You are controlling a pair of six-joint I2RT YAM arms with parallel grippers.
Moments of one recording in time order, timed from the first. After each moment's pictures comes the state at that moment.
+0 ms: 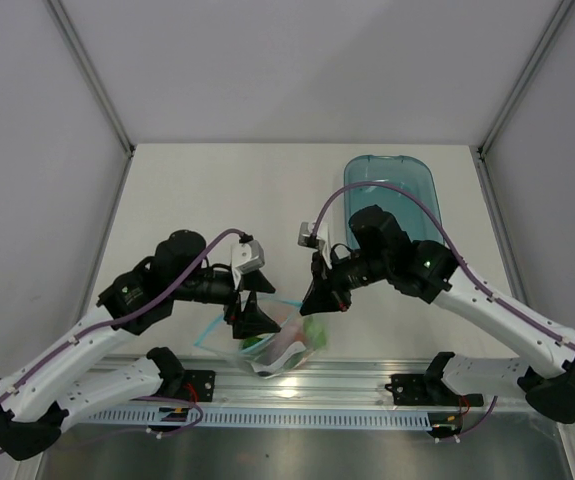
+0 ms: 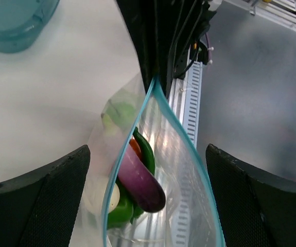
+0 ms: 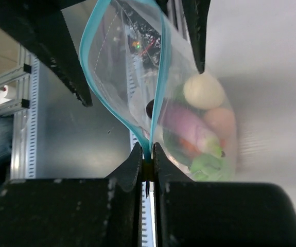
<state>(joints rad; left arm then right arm) -0.81 0.80 0.95 -0.61 0.65 -0.02 0.91 1.15 1.20 -0.64 -0.72 0.04</state>
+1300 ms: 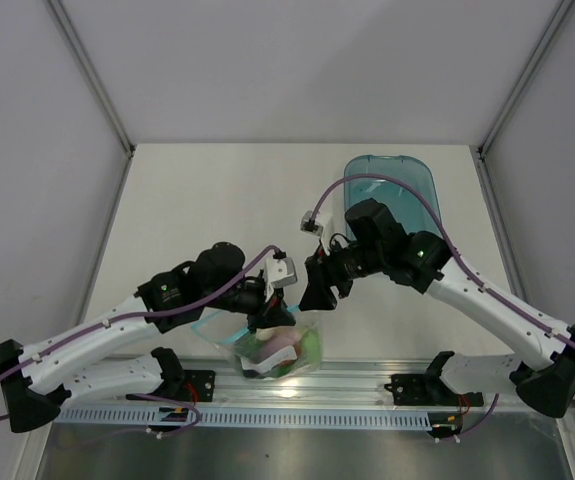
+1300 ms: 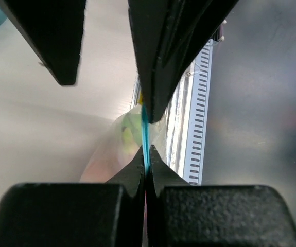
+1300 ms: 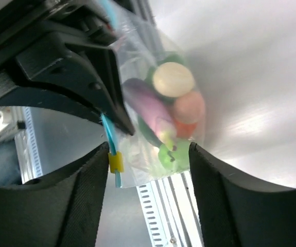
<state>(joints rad) -0.99 0.93 0.87 -0.49 0.51 -0.03 0.85 1.22 1.24 -0.73 -0.64 0.13</state>
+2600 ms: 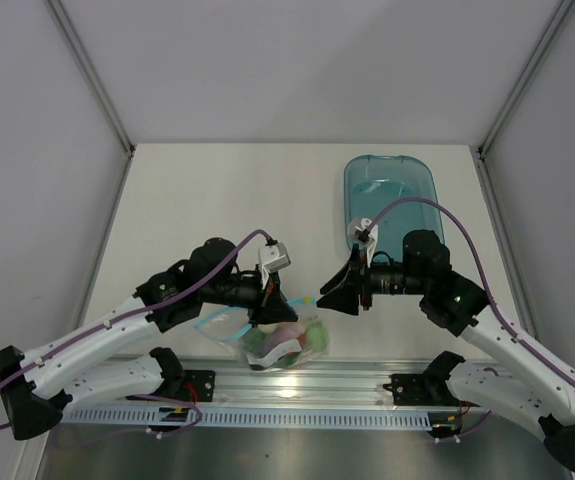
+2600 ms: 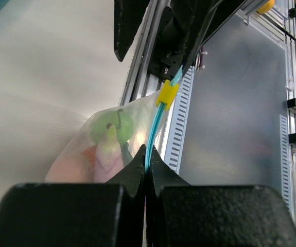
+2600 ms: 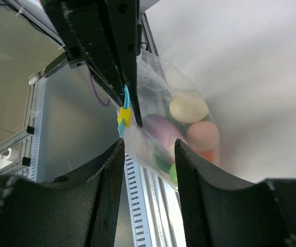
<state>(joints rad) -0.91 0.91 0.83 -0.38 0.58 -0.24 0.73 0.84 0.80 -0.21 -0.73 0.32</state>
